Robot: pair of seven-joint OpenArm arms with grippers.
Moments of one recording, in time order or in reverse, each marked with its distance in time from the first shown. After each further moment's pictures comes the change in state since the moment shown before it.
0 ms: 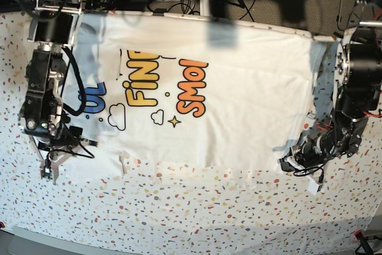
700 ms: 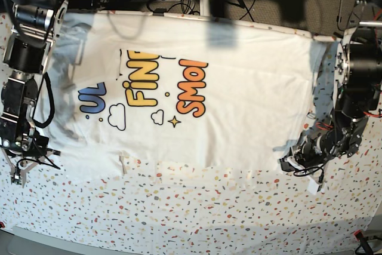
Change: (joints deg) left arm 0.0 0.0 0.0 0.0 0.0 0.0 0.0; right arm 8.6 6.7 3.3 -16.0 -6.0 0.7 7.0
